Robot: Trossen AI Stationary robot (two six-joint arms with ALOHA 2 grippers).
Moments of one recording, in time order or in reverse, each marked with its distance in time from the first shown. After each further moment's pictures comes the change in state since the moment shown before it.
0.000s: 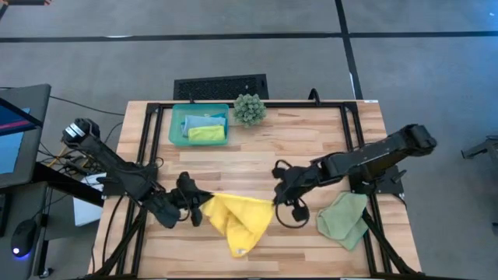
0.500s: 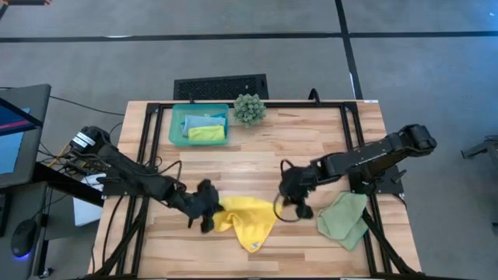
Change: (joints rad) left arm 0.196 0.219 -0.003 0.116 0.409 0.221; right arm -0.082 -0.011 -0.163 -0.018 0.008 0.244
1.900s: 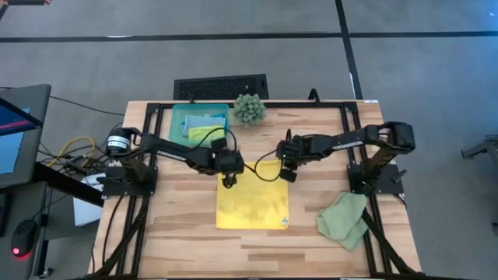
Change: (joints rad) left arm 0.498 0.363 0.313 -0.297 -0.028 0.617; right arm -0.324 0.187 0.001 -0.123 0.377 -0.001
